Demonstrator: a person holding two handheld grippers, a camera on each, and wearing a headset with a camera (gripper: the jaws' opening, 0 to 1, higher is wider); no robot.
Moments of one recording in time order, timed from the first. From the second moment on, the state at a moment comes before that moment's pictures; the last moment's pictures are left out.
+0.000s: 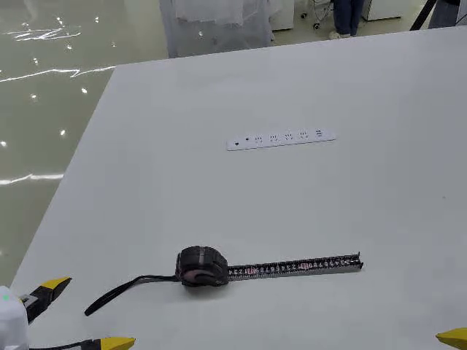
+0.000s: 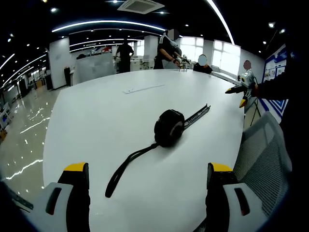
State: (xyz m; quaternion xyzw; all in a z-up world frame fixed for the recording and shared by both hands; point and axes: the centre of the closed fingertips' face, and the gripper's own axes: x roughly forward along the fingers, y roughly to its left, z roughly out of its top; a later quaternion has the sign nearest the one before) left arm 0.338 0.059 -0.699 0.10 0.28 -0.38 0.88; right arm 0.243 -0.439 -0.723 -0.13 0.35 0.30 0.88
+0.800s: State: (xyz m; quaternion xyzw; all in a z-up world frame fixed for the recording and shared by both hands) left arm 0.346 0.028 -0.699 0.10 0.28 -0.40 0.87; right arm 0.251 -0.428 -0.728 -0.16 0.38 0.34 0.85
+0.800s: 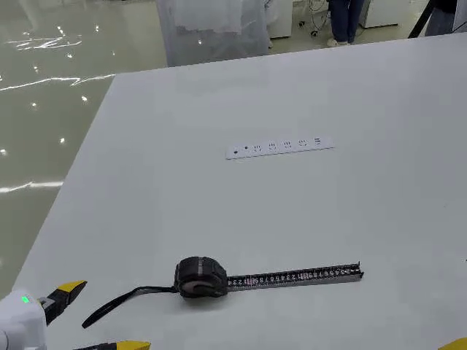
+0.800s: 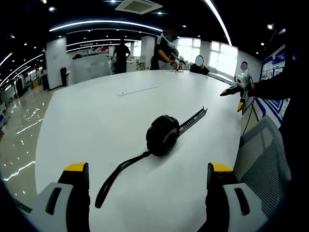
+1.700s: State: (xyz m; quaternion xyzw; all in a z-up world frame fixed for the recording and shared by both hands) left arm 0.370 -0.013 -0.696 0.11 0.26 -0.36 0.89; right arm 0.292 -0.406 -0.711 -0.20 0.37 0.39 0.82
